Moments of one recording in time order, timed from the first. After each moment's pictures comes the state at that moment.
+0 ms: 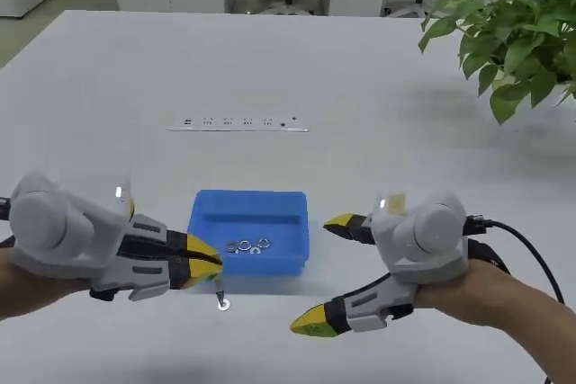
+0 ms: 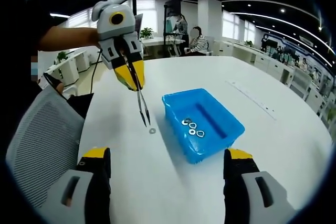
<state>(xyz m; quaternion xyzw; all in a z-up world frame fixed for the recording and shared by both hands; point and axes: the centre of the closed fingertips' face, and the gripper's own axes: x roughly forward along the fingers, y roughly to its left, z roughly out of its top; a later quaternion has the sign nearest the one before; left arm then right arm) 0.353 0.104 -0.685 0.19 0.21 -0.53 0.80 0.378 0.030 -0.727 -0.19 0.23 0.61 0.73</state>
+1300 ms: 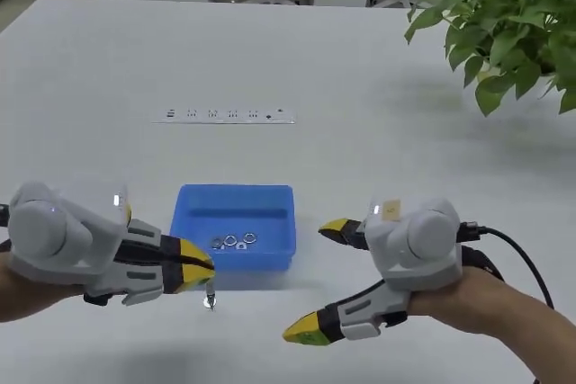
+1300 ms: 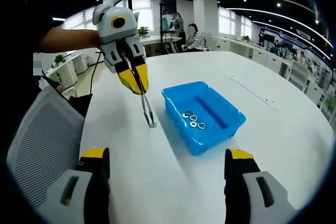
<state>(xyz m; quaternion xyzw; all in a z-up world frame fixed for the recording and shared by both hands) 0.357 0.099 -0.704 0.19 0.22 -0.54 0.79 0.374 0.022 -0.736 -0.18 0.25 0.60 0.74</state>
